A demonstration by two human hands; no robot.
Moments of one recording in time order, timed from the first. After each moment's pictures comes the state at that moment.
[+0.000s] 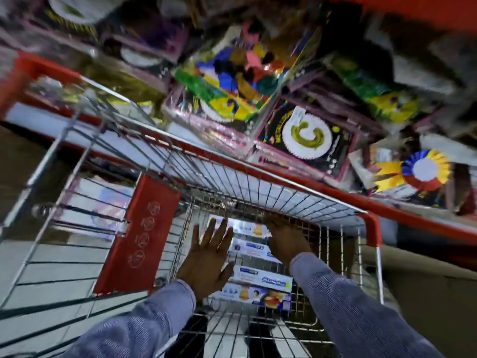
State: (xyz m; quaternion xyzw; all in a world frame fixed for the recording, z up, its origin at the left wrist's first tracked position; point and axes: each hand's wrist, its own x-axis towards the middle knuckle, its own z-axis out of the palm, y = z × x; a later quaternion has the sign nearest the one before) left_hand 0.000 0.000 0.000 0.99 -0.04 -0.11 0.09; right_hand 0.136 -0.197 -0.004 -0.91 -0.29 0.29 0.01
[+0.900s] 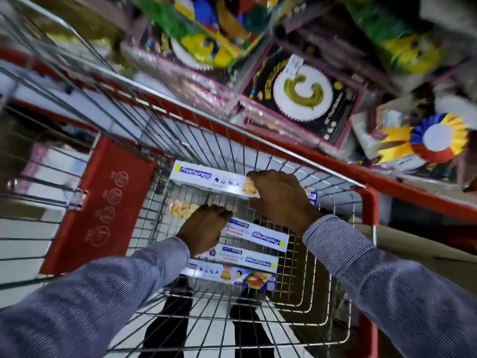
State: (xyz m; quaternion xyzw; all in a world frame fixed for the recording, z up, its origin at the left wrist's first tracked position) left_hand 0.053 -0.021 -0.067 0.97 -0.13 -0.17 0.13; right_hand 0.170 -0.184 0.046 -0.92 -0.35 0.19 0.03
